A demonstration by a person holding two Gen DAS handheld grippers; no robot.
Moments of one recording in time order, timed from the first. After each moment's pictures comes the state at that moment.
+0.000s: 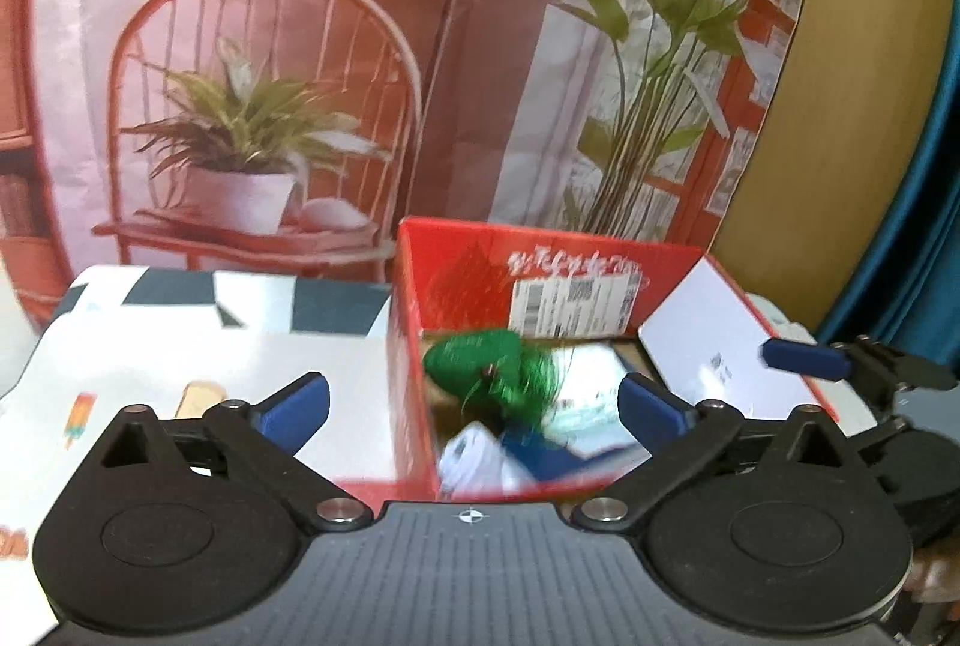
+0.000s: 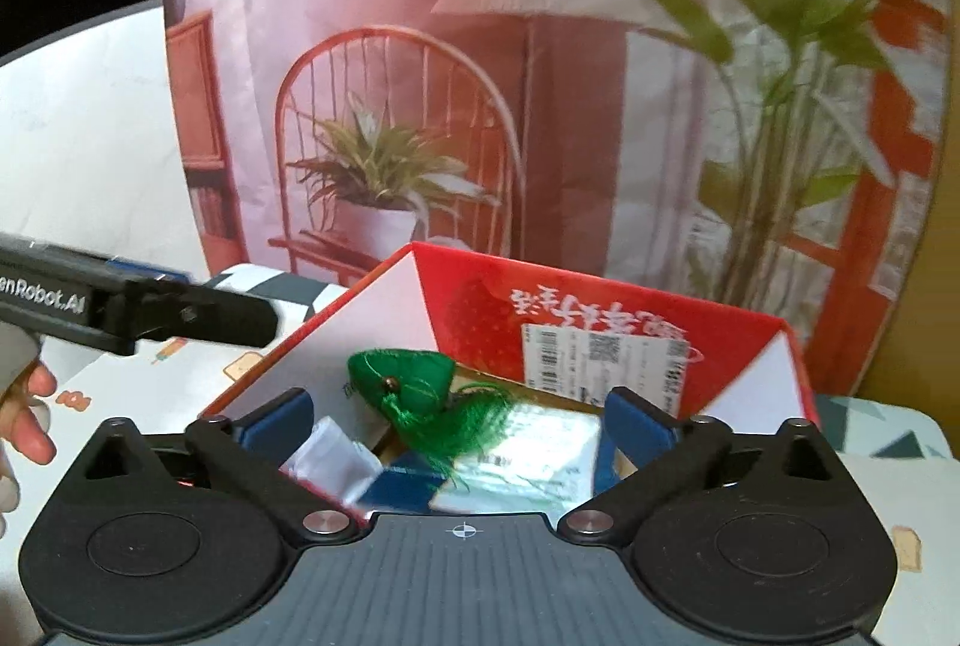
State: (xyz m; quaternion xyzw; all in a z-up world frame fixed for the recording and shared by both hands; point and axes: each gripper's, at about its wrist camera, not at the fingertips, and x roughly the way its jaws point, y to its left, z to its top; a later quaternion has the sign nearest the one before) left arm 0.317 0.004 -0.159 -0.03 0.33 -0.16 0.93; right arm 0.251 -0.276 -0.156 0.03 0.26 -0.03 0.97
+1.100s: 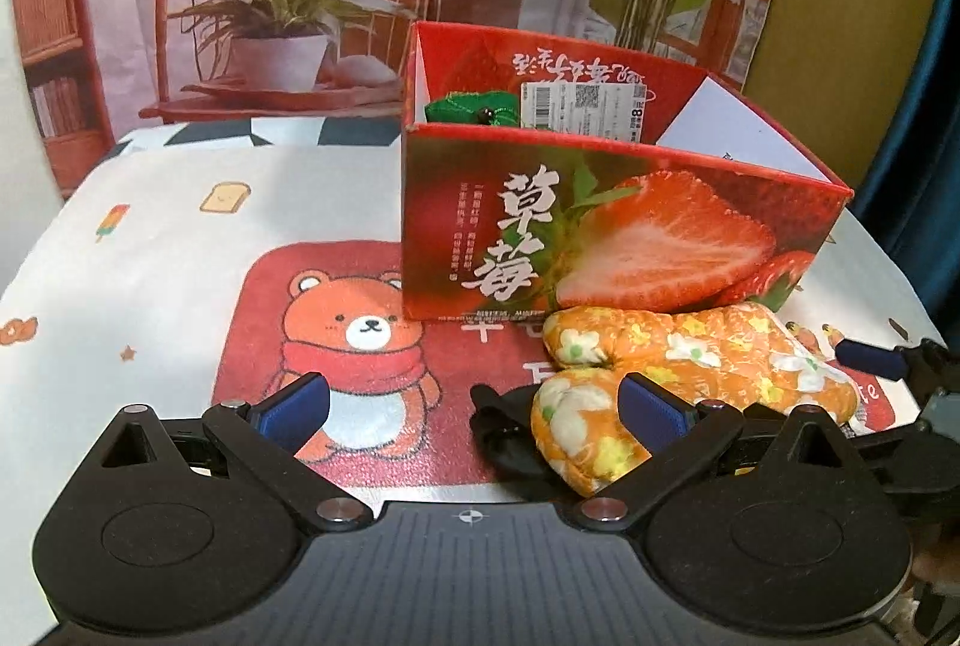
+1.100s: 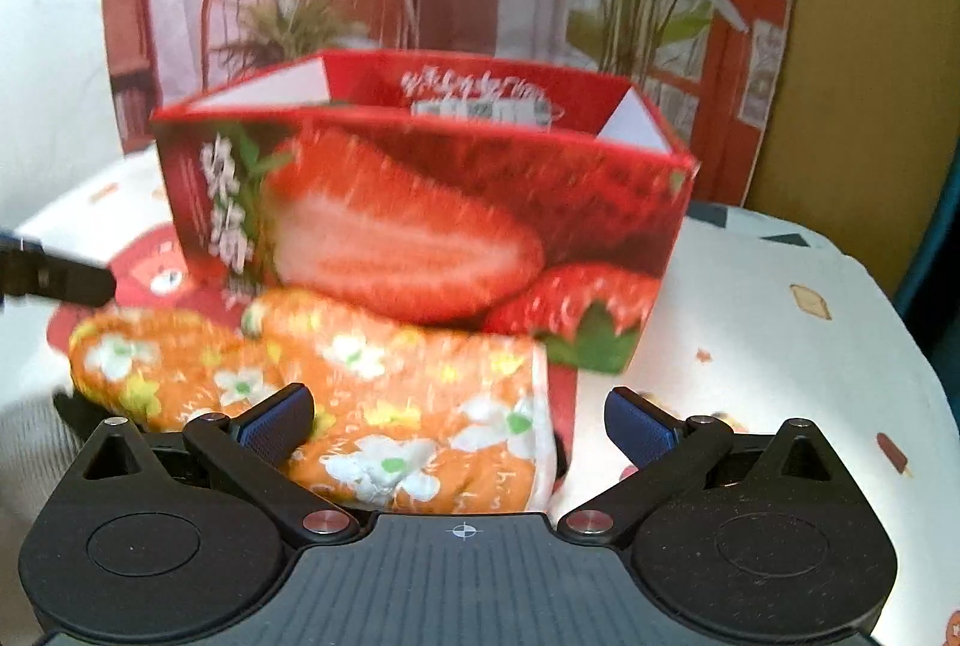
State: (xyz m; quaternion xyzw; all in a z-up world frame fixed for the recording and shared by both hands) left arm 0.221 -0.007 -0.235 0.00 0.39 -0.12 0.91; right arm 0.126 -0.269 -0.265 0.02 0.32 -0.12 0.94
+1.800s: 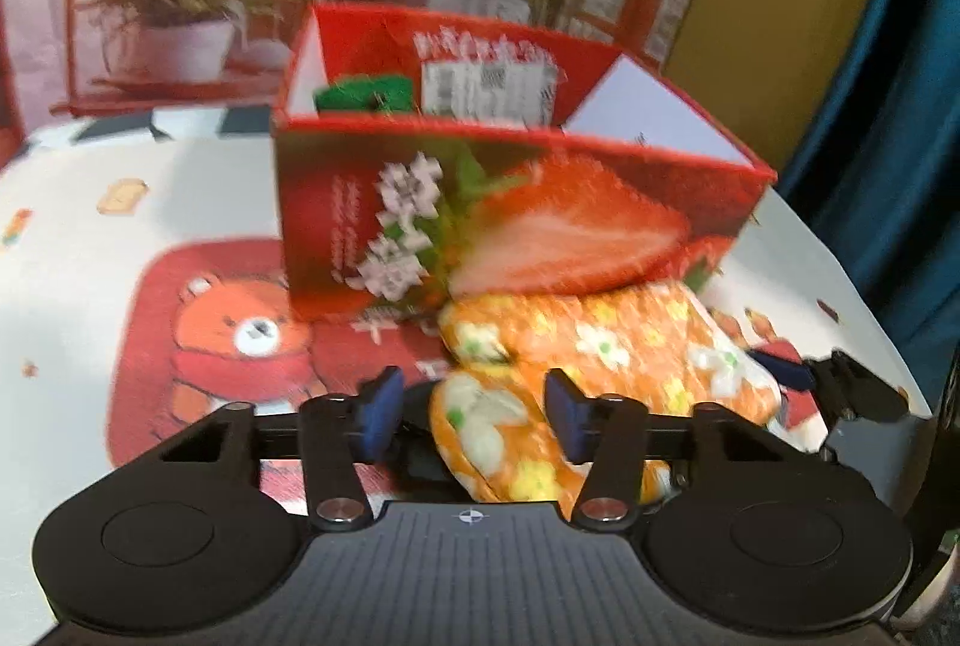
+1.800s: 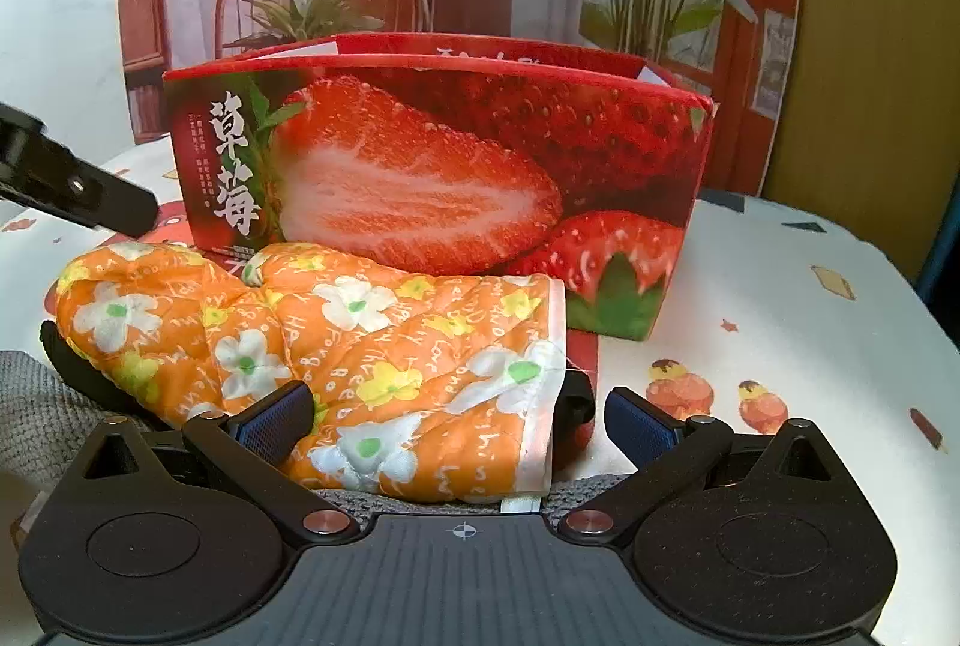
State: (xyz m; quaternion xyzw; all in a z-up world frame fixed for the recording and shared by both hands) left arm 0.233 -0.031 -0.244 -0.01 0.41 -0.21 0.89; right arm 0.120 -0.271 -0.289 0.02 0.30 -0.11 0.95
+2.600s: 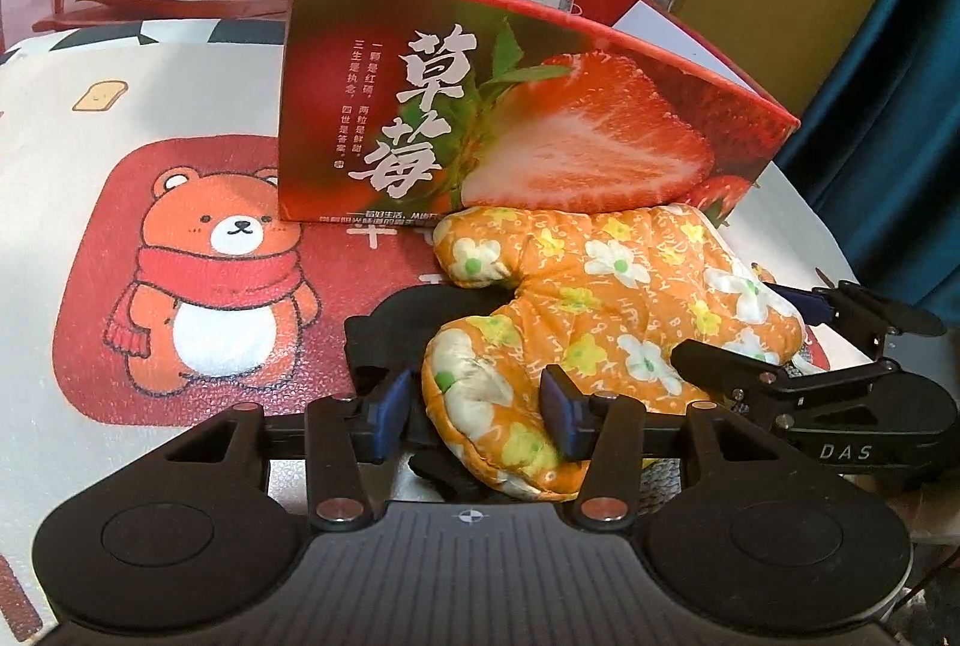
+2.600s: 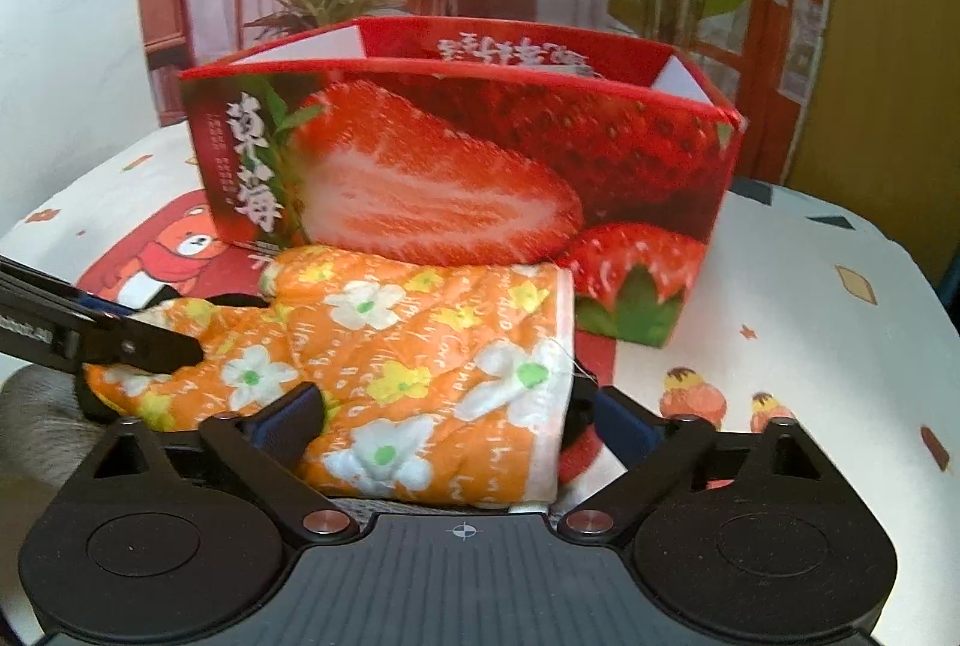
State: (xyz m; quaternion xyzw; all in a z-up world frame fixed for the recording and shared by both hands) left arm 0.236 -0.017 -0.284 -0.05 0.45 -0.22 0.87; right arm 0.132 -0.275 -0.268 0.03 0.34 -0.07 0.94
